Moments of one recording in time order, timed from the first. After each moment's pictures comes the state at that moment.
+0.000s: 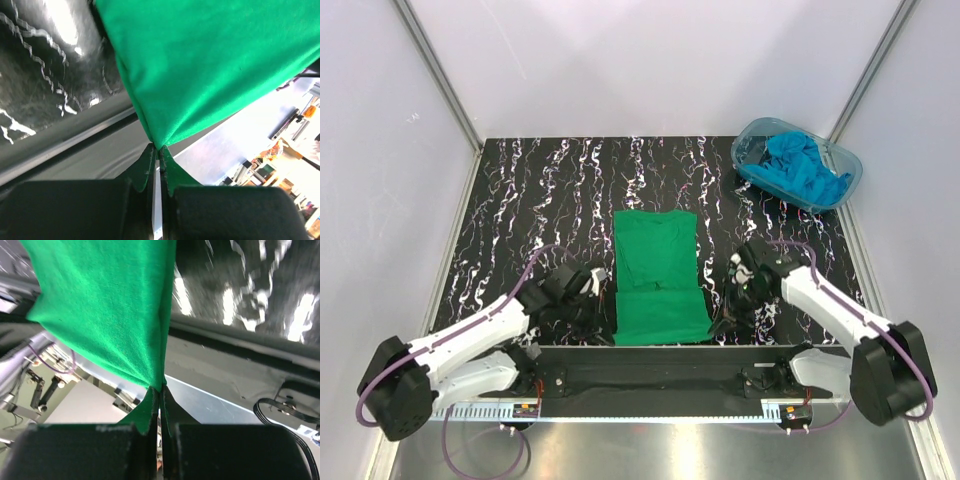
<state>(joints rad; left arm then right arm) -0.73 1.00 0.55 -0.63 0.46 -0.81 0.40 1.19 0.70 -0.91 -0.59 0.66</state>
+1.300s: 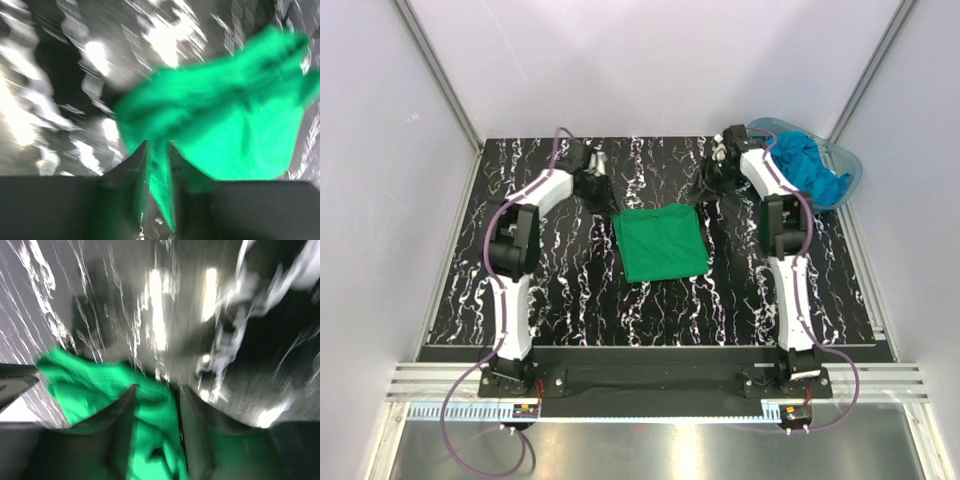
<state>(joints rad) -0.27 2.14 1.67 -0.58 0.39 -0.41 0.16 2.50 2.20 -0.86 -0.51 0.39</state>
